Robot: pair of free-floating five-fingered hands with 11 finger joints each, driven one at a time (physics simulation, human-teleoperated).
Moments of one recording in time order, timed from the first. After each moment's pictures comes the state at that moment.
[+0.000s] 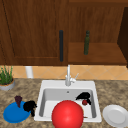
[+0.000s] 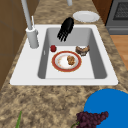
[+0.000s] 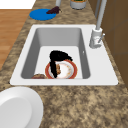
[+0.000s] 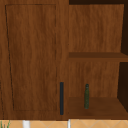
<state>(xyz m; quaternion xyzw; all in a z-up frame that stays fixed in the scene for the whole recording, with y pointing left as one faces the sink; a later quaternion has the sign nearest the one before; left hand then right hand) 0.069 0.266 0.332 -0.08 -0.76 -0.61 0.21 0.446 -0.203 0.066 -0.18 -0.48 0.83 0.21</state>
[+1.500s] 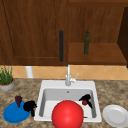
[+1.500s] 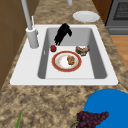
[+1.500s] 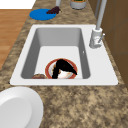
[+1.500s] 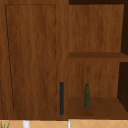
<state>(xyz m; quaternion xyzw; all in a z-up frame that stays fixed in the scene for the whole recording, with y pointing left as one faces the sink) 0.069 0.266 0.332 -0.08 -0.76 -0.61 0.21 0.473 -0.209 0.019 -0.20 -0.37 0.82 0.39</state>
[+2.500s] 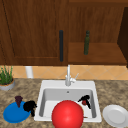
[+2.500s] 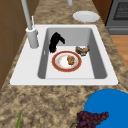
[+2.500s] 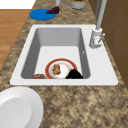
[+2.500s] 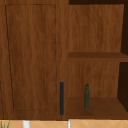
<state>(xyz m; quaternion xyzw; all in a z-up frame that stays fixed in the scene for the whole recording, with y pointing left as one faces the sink) 0.069 0.266 0.332 -0.08 -0.76 -0.61 0.21 0.547 -0.216 -0.059 -0.11 -0.37 0.81 0.44</state>
